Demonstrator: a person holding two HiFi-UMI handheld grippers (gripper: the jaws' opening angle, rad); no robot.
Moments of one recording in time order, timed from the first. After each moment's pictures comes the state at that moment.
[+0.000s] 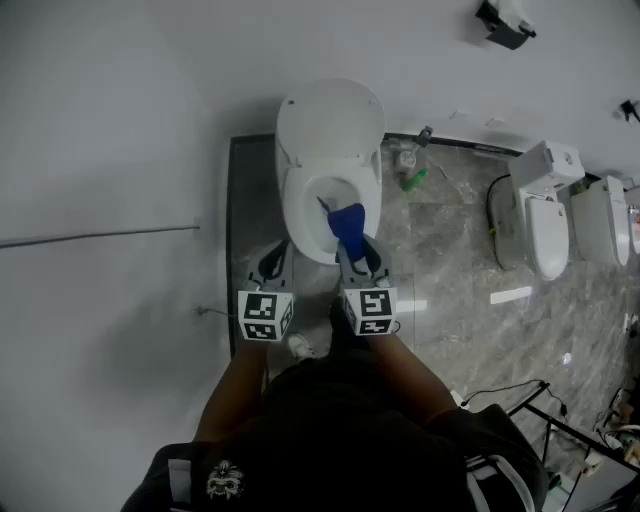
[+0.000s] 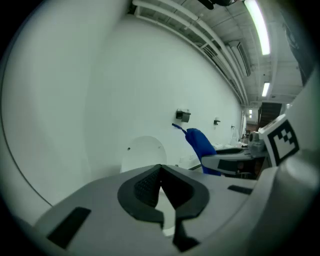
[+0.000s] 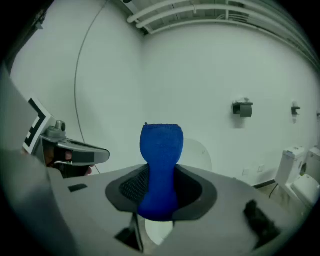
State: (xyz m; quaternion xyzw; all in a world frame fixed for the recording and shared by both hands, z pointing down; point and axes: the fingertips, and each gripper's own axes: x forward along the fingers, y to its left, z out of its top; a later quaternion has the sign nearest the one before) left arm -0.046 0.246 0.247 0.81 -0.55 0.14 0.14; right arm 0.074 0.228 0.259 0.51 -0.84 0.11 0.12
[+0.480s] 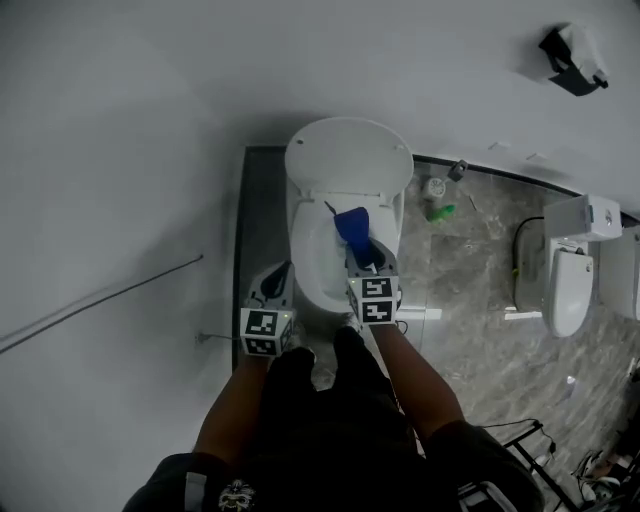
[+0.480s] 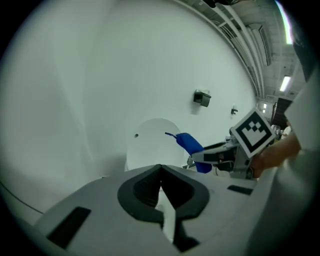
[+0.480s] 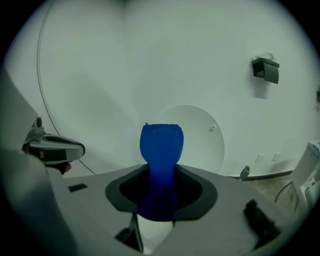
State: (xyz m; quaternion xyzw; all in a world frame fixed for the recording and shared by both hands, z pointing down) left arm -0.038 0.109 0.339 0.77 -0.57 0.19 0.21; right arm 0.095 0.040 0.378 0.45 -0.83 0.21 0.25
